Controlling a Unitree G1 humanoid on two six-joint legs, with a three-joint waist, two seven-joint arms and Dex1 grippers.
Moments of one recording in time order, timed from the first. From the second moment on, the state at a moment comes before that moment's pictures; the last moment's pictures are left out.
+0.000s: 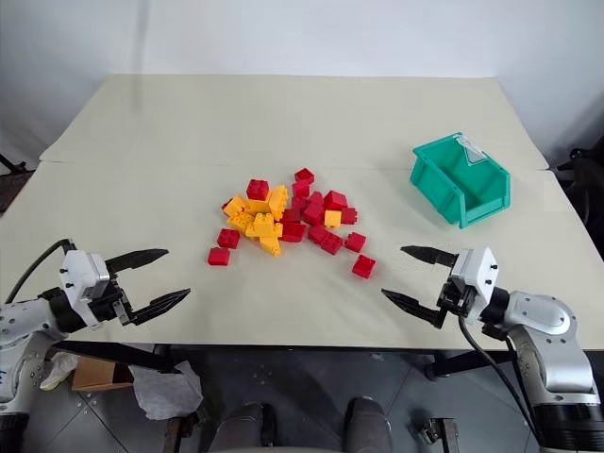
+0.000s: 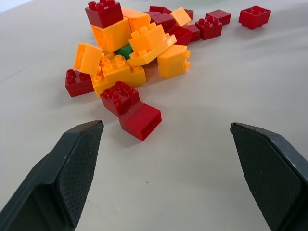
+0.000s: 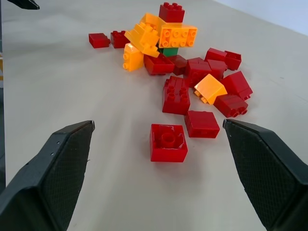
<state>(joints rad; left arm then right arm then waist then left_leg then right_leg) 0.01 0.73 0.34 -0.08 -0.44 0.04 -0.97 -0.10 -0.70 -0.18 -0.06 0.51 -0.02 1.12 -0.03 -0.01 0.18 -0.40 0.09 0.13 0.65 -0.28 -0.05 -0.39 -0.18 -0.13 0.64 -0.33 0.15</state>
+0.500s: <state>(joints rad) 0.12 0.64 0.49 -0.04 -0.51 0.05 -0.88 -0.24 -0.55 -0.08 -0.20 0.54 0.07 1.03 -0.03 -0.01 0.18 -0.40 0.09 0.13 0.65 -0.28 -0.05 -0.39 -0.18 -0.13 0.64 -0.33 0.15</state>
